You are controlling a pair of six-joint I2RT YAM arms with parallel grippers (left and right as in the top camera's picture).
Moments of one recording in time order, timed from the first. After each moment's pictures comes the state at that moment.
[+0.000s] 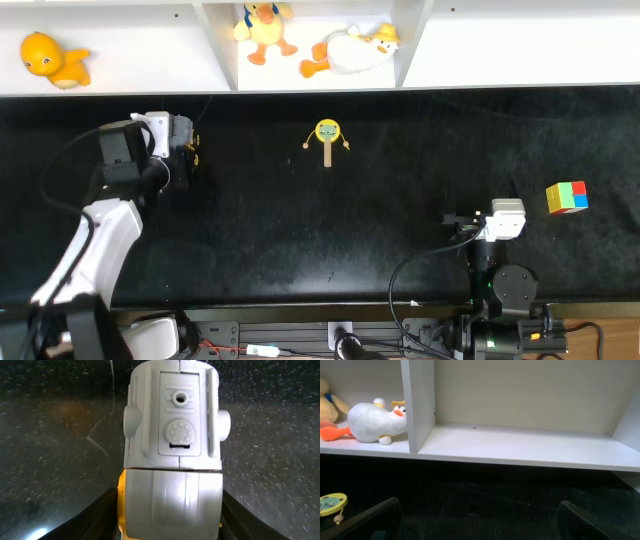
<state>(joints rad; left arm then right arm) 0.14 1.40 0.69 -0.24 0.11 0.06 -0.07 0.01 0.02 -0.01 -0.05 -0.06</state>
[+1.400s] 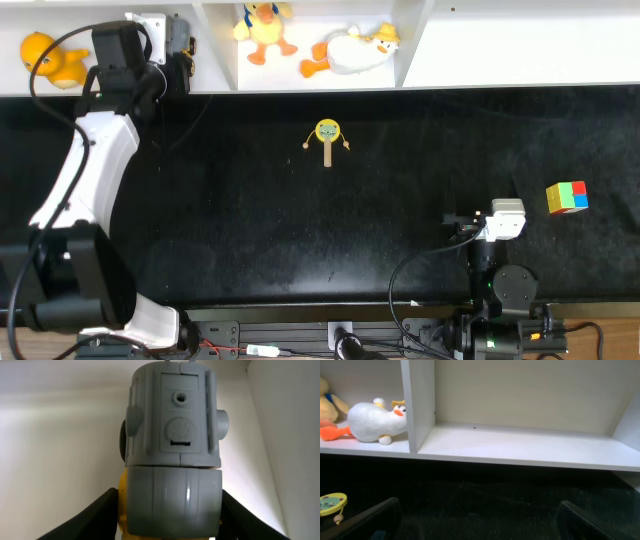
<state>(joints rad) 0.05 1.74 1.30 -0.30 0.08 0.06 -0.07 0.01 0.02 -0.01 -0.05 -0.07</state>
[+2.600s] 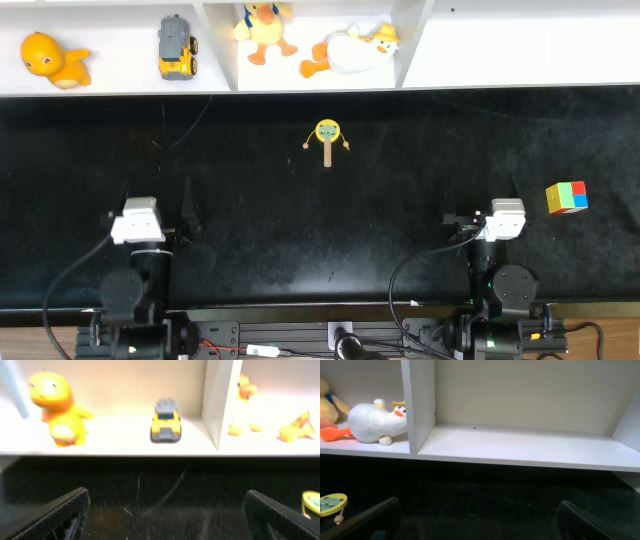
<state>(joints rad) 0.06 0.04 0.04 -0.01 0.01 0.01 -0.07 0.01 0.02 -0.01 -0.05 -0.07</state>
